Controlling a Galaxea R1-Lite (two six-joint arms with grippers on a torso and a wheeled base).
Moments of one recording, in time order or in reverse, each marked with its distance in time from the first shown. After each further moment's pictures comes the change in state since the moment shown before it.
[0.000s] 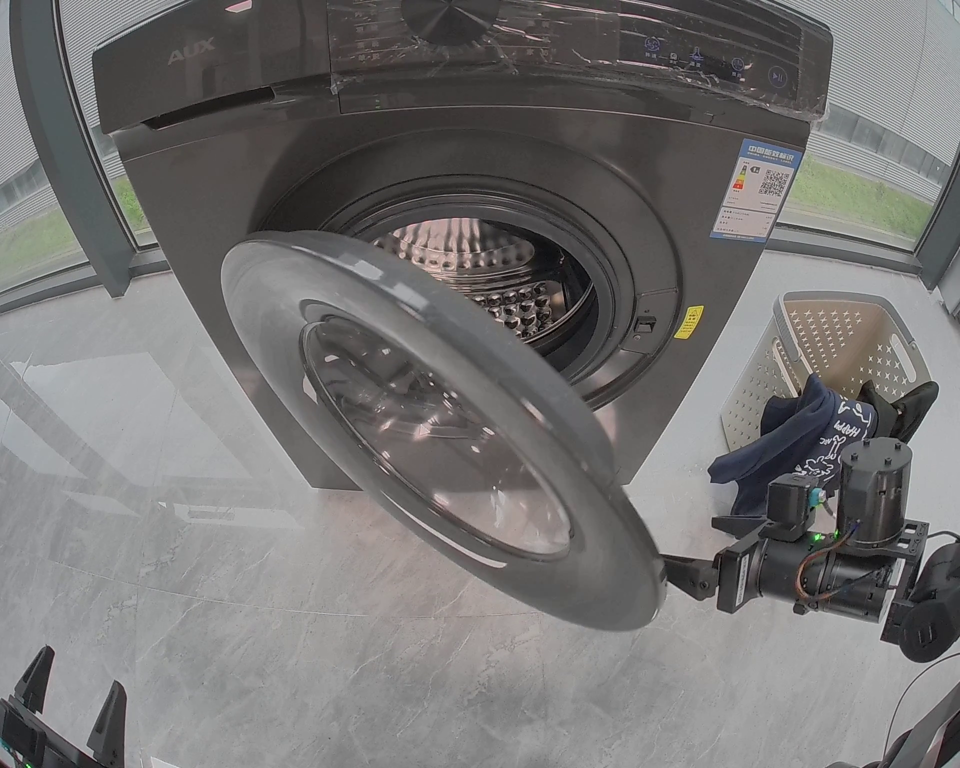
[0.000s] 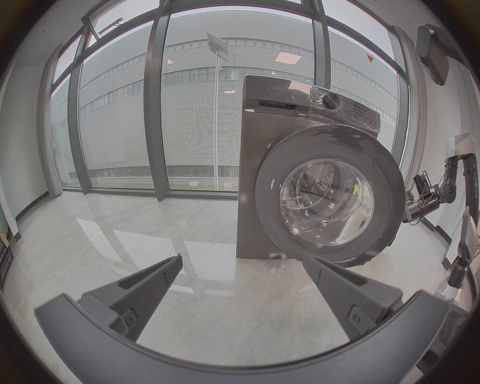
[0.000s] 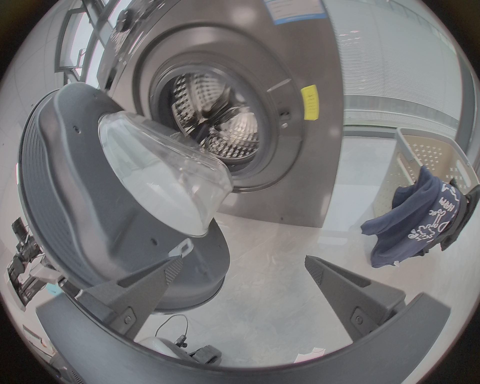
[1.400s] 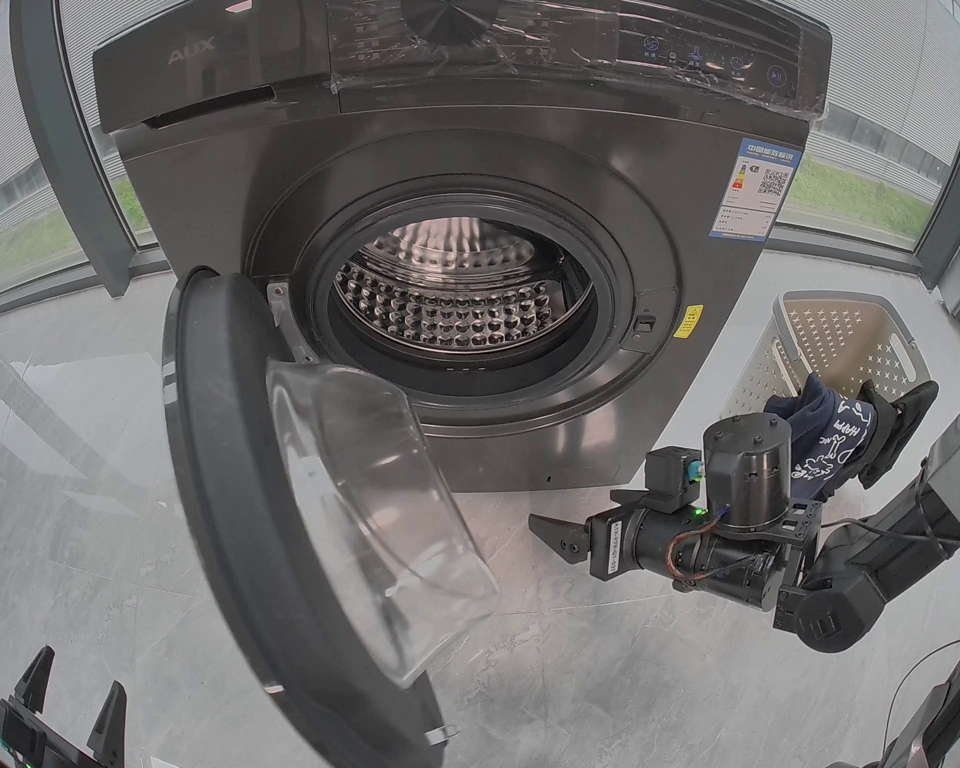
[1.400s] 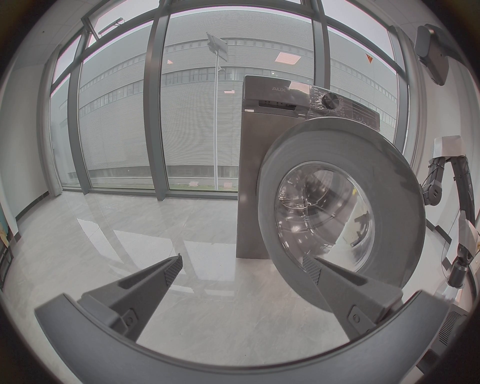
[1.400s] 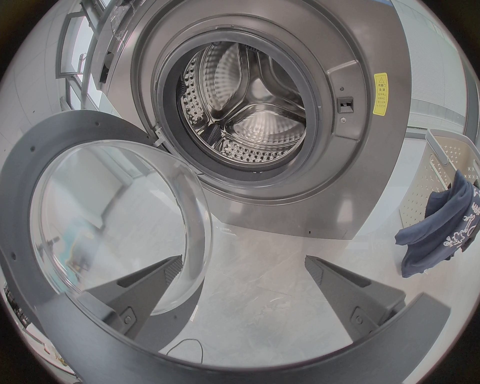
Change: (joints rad) left arm 0.000 0.000 0.000 0.000 0.000 0.000; right arm 0.198 0.264 -0.312 -0.008 -0.155 0.107
